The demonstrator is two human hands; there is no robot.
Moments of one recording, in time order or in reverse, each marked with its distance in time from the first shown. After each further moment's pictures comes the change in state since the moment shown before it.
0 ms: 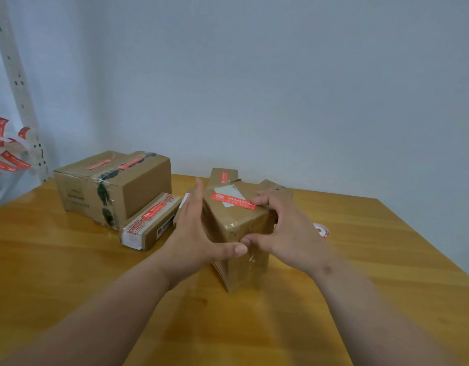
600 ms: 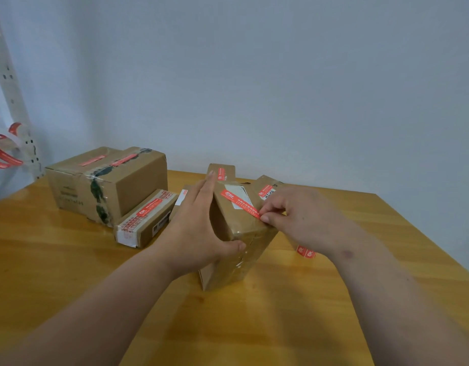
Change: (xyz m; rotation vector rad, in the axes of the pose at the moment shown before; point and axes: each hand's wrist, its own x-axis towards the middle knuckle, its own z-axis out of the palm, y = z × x) left_hand 0.012 0.009 0.004 0.390 0.050 0.158; right_hand 0.007 -0.019 -0.039 -0.405 -0.157 -0.006
